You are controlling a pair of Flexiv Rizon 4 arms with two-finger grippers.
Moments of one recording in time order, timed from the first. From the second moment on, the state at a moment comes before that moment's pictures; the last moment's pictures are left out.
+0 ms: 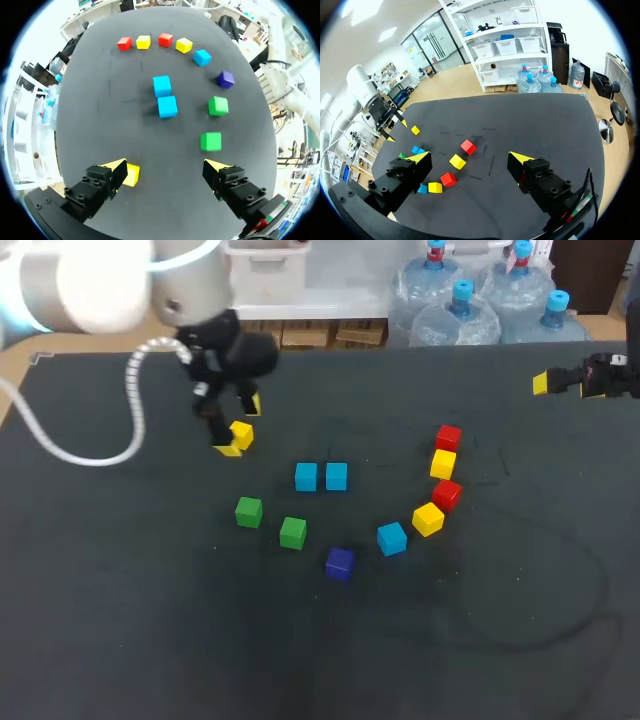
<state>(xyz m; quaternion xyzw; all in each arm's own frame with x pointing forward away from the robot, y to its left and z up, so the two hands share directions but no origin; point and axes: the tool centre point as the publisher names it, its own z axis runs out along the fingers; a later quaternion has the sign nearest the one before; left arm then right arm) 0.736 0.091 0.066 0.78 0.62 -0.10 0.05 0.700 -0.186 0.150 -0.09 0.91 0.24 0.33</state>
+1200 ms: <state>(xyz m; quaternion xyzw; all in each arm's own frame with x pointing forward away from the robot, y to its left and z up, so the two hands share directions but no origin) 0.691 0.192 0.127 0.74 0.64 -0.13 0.13 0.700 -0.186 0.150 -0.09 0.91 0.24 0.33</state>
